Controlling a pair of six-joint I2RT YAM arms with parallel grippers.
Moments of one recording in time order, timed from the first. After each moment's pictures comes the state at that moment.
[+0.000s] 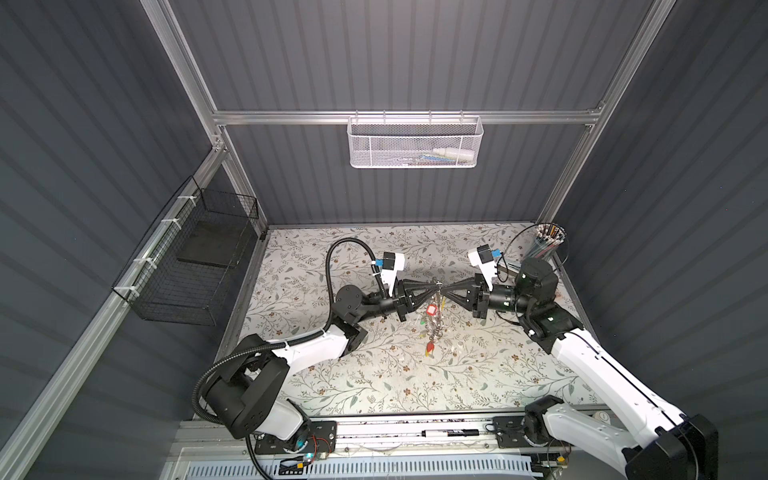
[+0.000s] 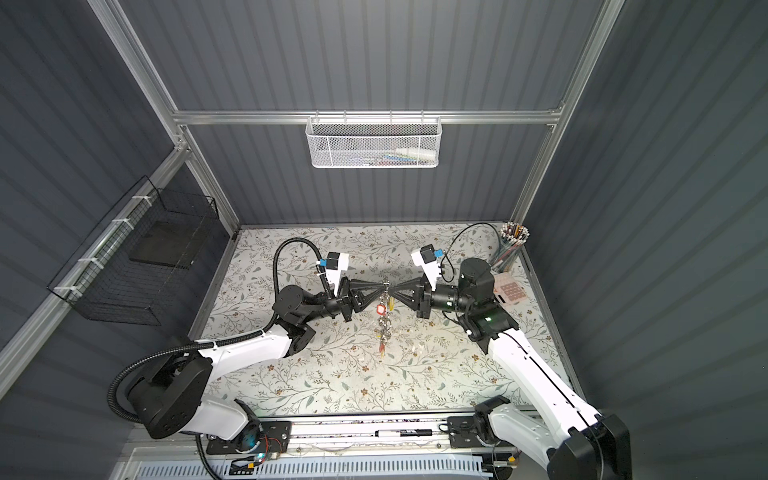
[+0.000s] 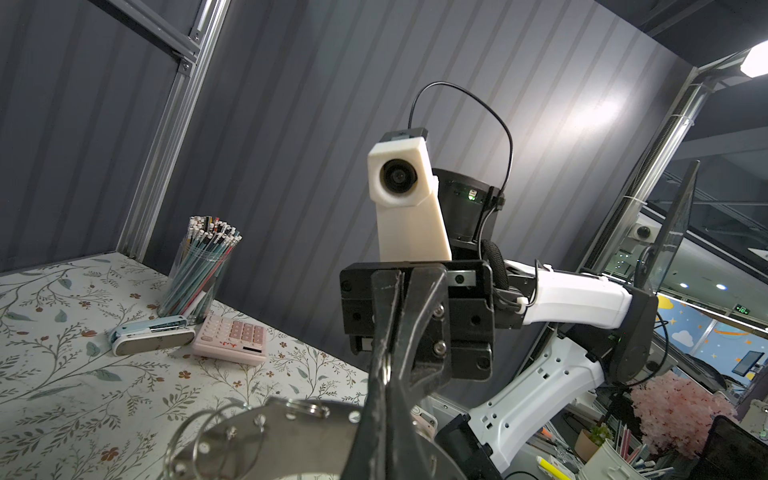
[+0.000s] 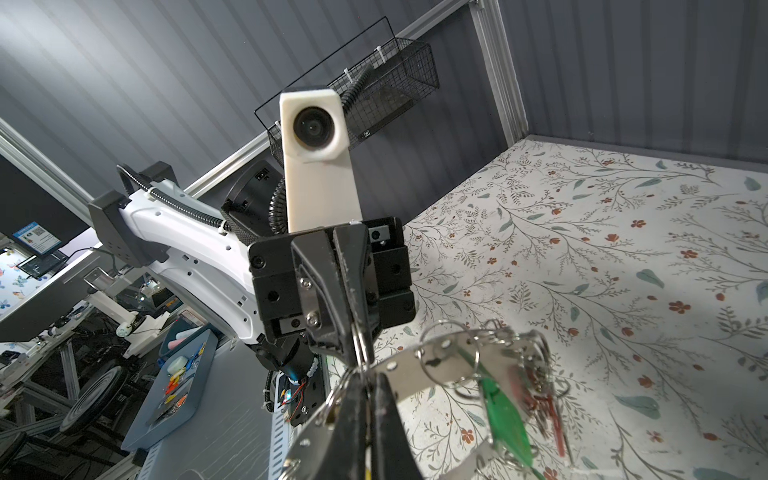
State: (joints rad) left arm -0.74 1.47 0.72 1.13 0.70 -0.71; right arm 0.37 1.03 0.80 0.08 -0.99 0.36
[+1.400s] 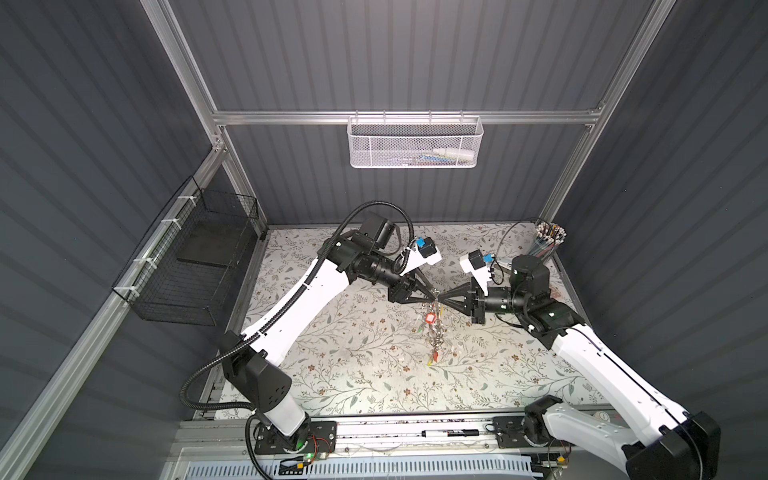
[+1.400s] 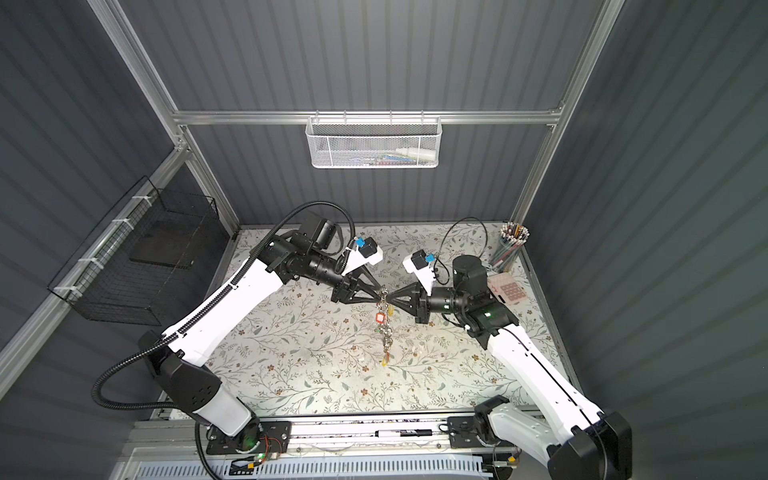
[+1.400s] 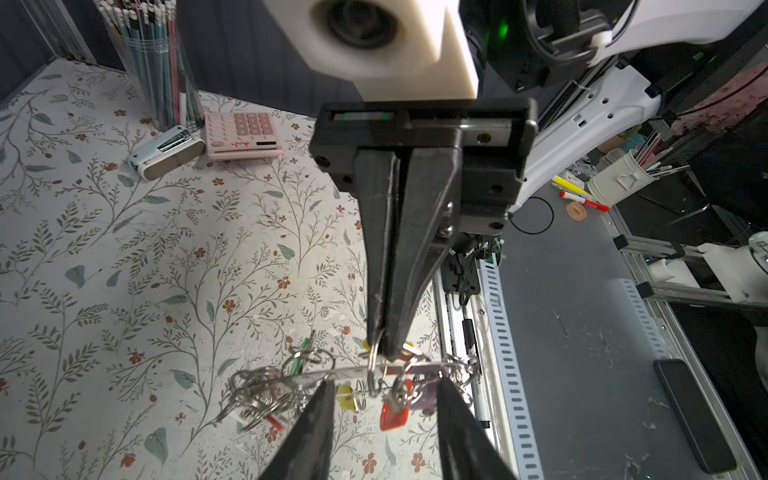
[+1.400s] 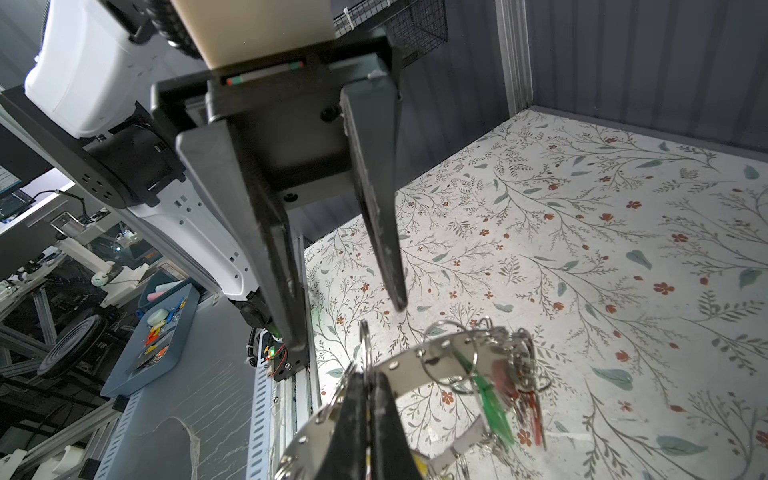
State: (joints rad) left arm -0.68 1.64 1.77 -1.06 0.88 0.52; right arm 0.40 1.06 0.88 -0.18 -0.97 0.13
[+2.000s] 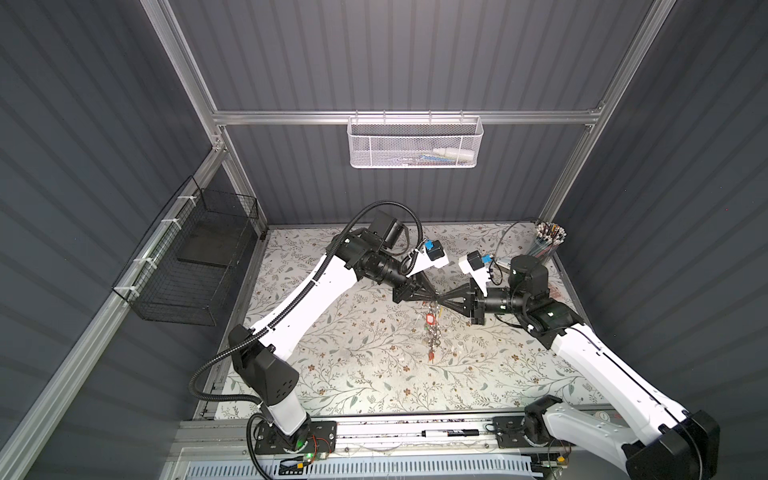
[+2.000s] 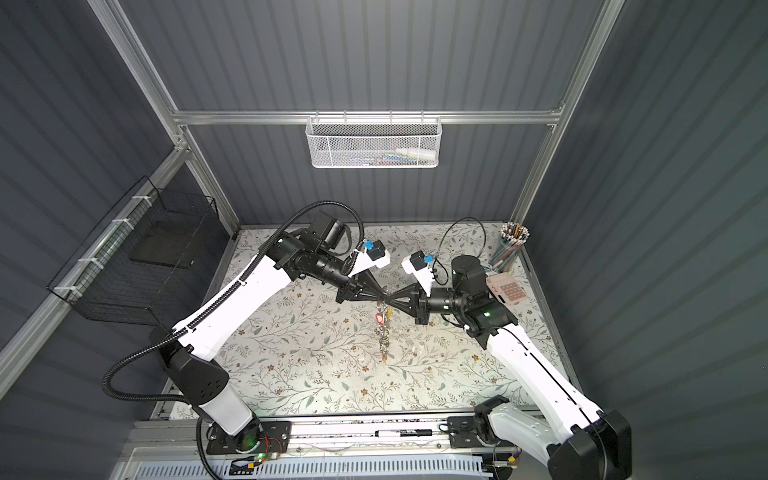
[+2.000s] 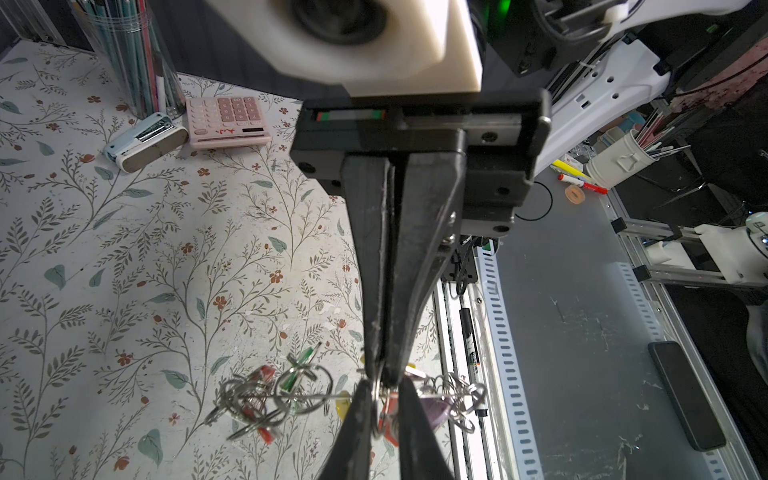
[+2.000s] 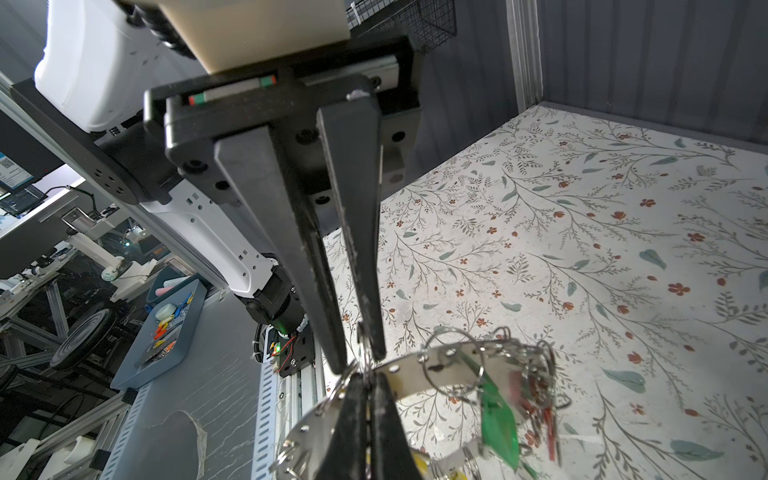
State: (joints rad) left arm -0.71 1.69 1.84 -1.12 0.85 0.54; right arm 0.40 1.06 0.88 -0.18 -0.99 0.13
